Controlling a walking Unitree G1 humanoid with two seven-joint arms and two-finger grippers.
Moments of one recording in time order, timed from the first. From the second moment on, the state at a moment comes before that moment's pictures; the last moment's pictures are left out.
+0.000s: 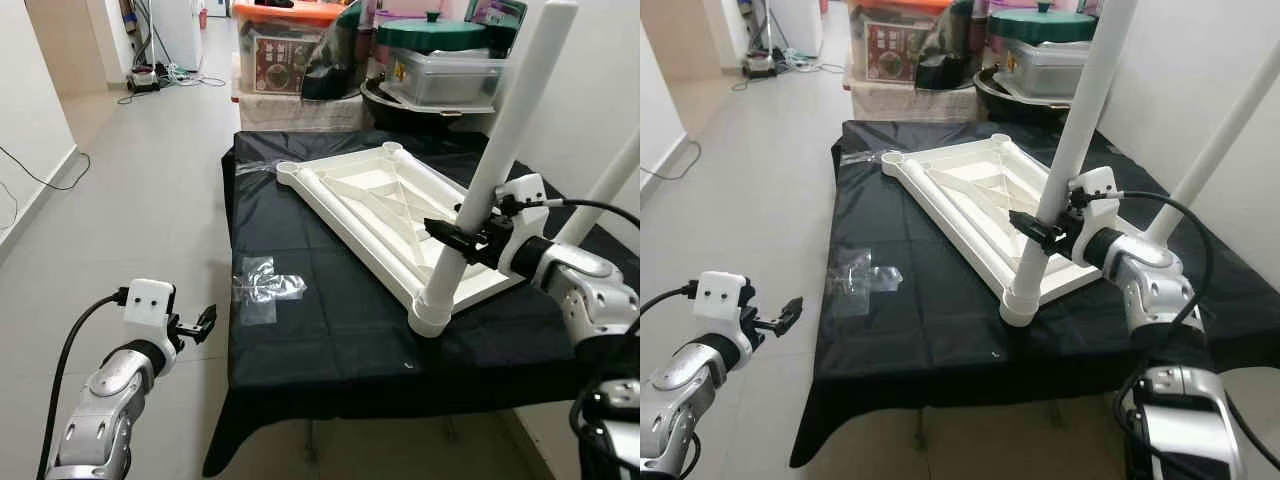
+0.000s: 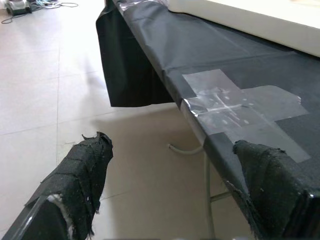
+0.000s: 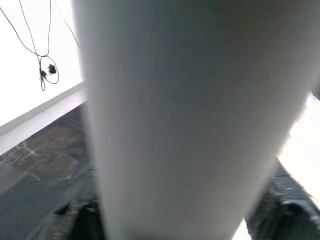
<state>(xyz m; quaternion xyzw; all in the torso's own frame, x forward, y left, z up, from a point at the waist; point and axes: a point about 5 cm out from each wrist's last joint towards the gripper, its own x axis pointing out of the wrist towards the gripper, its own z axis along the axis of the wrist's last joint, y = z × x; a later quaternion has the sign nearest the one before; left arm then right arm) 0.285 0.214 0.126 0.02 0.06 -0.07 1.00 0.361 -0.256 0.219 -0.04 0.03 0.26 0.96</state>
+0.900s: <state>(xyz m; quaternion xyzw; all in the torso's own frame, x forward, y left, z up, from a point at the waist) 0.286 0.212 0.128 0.03 0.06 -0.08 0.99 0.344 -0.150 0.180 0.11 0.02 -0.17 0.98</state>
